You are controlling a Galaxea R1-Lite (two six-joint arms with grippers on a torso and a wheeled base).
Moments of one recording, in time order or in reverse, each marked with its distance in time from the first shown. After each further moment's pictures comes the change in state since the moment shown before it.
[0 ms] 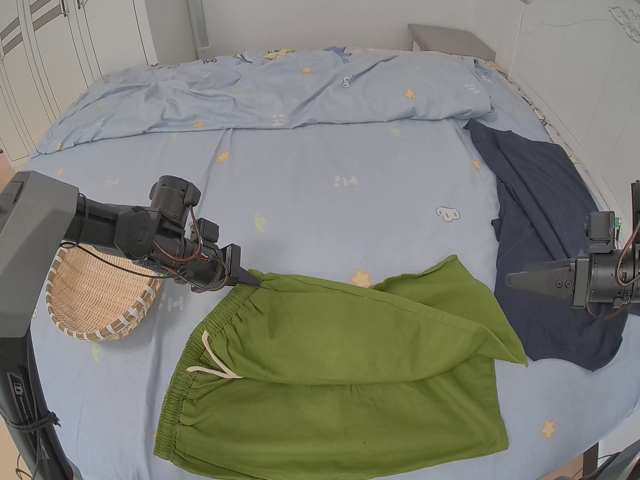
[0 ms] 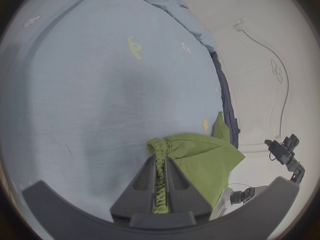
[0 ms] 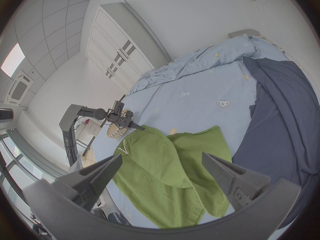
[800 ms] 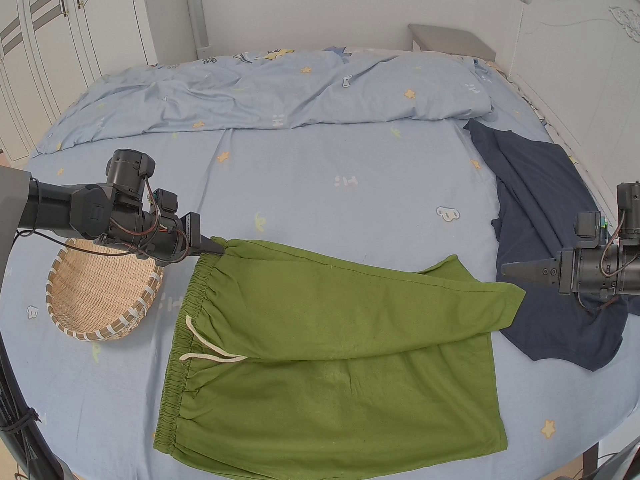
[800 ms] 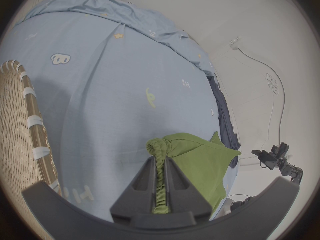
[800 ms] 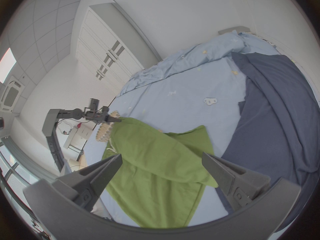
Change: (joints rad) left arm 0.111 -0.129 0.018 -0.007 0.002 0.003; right arm -0.078 0.122 -0.018 -0.065 -0.019 -0.003
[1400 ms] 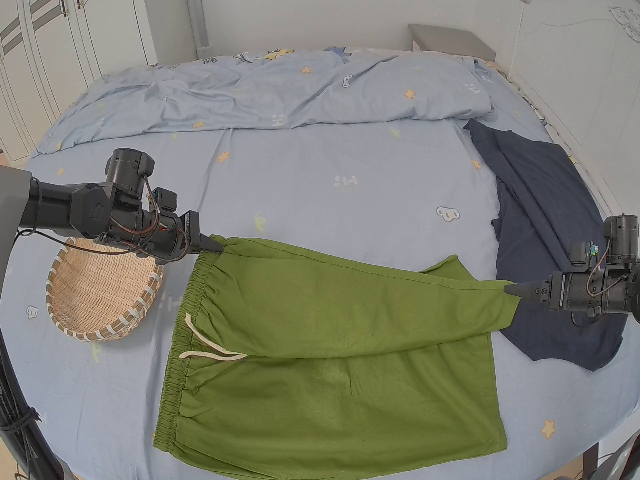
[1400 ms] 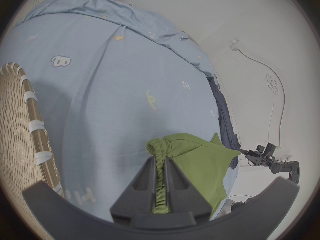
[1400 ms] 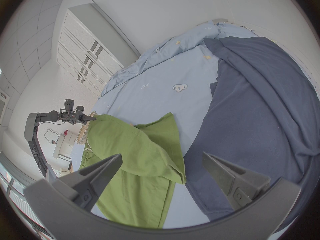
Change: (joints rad) left arm 0.004 0.006 -0.010 -0.003 0.001 0.000; right arm -0.122 0.160 0.123 -0.199 -0.015 -0.013
